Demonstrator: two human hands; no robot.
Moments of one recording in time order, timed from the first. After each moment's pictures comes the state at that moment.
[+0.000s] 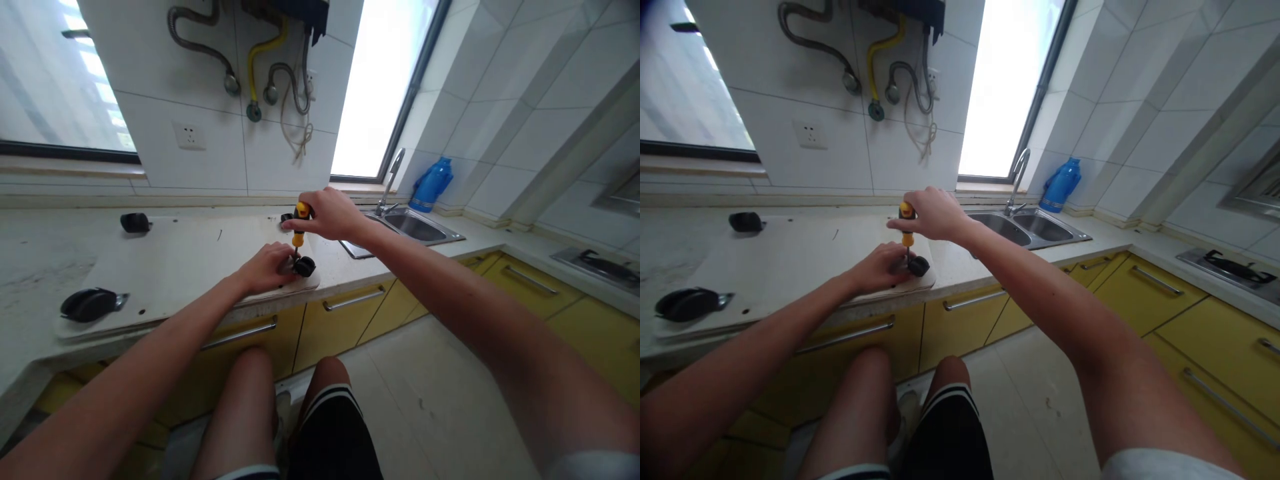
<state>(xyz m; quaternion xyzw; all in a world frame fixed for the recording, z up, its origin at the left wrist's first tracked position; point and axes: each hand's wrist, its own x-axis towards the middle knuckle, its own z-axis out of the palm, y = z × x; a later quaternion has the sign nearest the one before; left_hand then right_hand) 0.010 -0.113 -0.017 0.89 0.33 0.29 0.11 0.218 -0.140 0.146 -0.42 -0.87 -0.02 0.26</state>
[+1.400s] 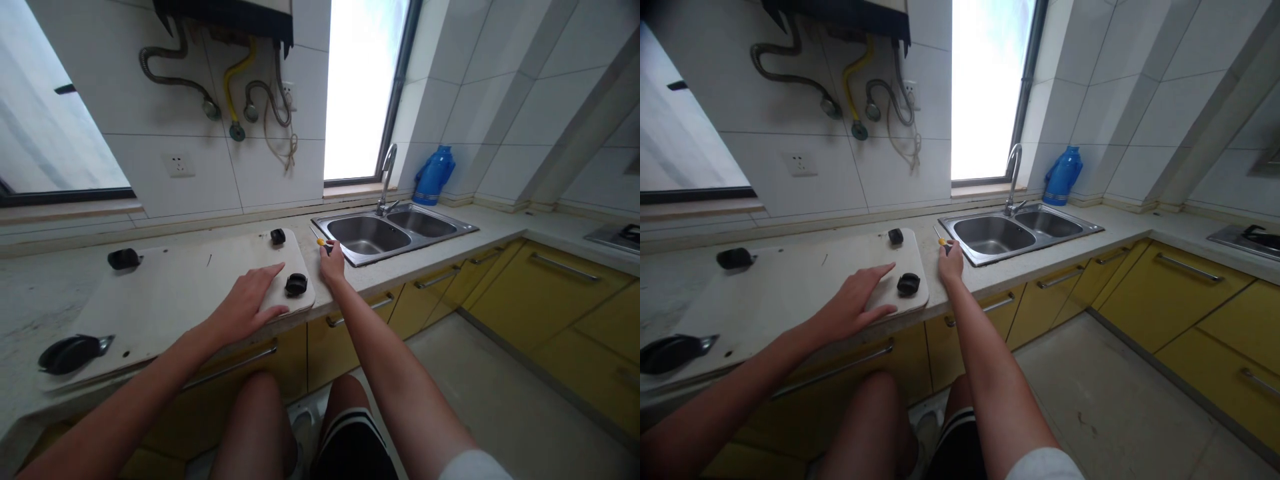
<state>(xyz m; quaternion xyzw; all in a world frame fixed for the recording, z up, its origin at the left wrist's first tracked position) -0.006 -0.157 -0.012 0.90 0.36 0.26 0.04 0.272 -0.041 -0.068 -0.65 -0.46 0.20 0.57</state>
